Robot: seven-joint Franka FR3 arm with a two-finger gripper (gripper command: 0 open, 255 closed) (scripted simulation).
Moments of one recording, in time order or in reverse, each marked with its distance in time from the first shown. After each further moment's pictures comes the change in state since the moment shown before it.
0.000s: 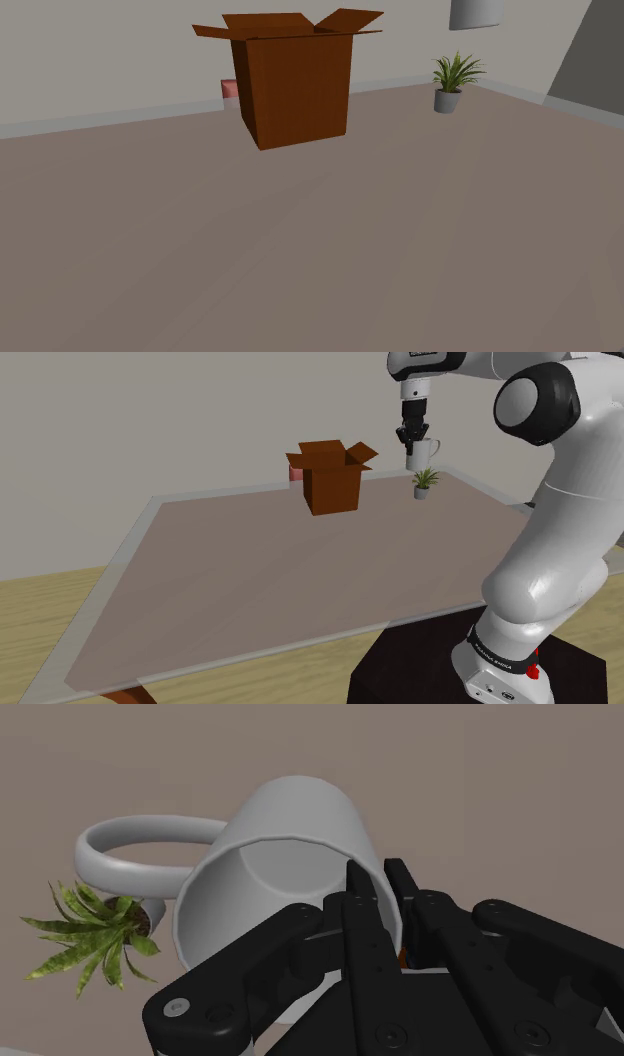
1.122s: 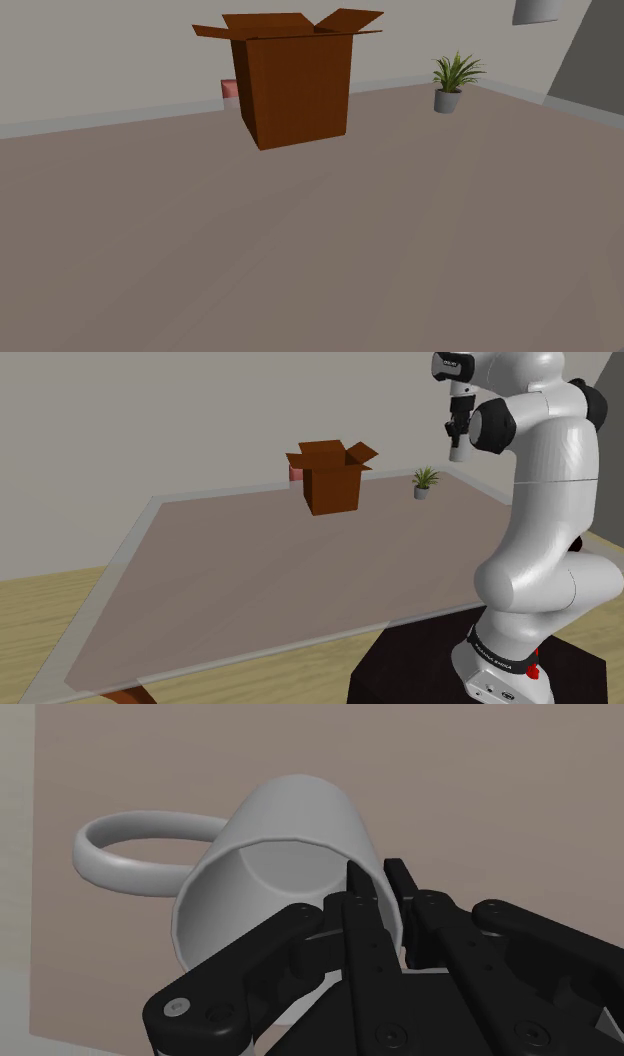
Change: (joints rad) arm -0.285 0.335 -0.138 0.446 0.065 -0.092 -0.396
